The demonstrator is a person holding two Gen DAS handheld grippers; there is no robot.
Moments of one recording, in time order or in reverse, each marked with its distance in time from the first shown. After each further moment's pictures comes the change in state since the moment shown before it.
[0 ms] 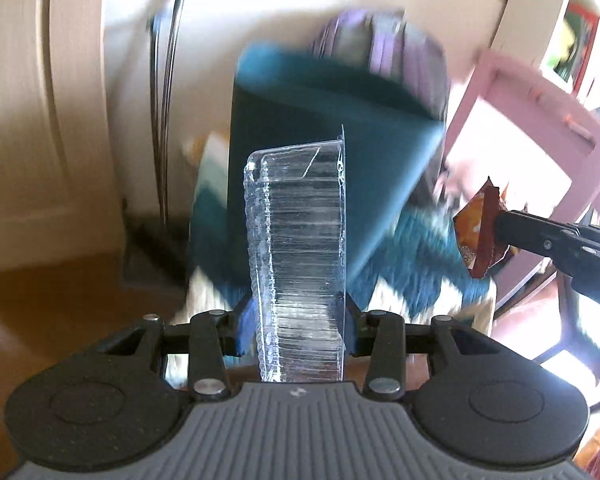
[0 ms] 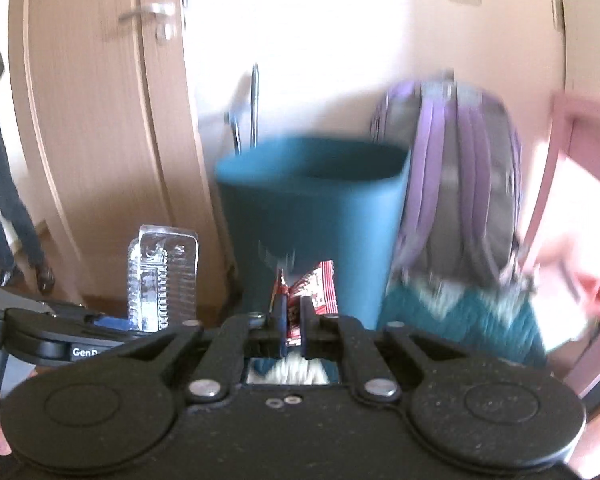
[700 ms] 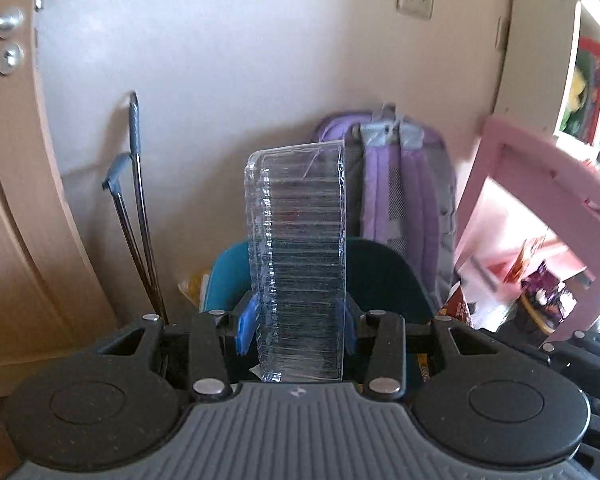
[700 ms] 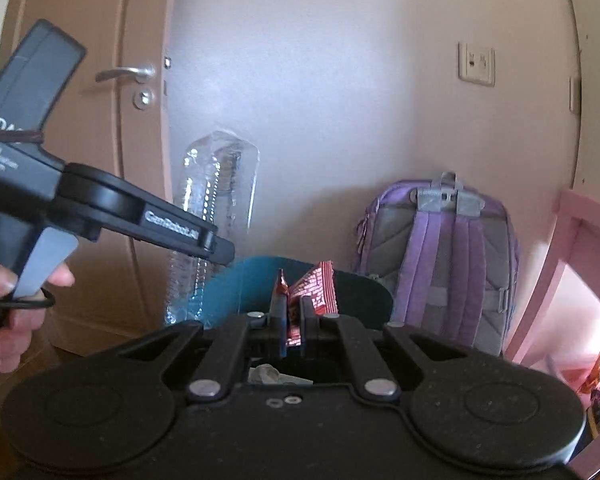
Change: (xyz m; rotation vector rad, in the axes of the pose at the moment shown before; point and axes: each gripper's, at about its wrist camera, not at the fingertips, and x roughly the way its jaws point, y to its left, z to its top) left arm 0.055 -0.040 0.195 0.136 -0.104 0.060; right arm 0.067 -0.025 0.102 -0.047 -0.098 -0.036
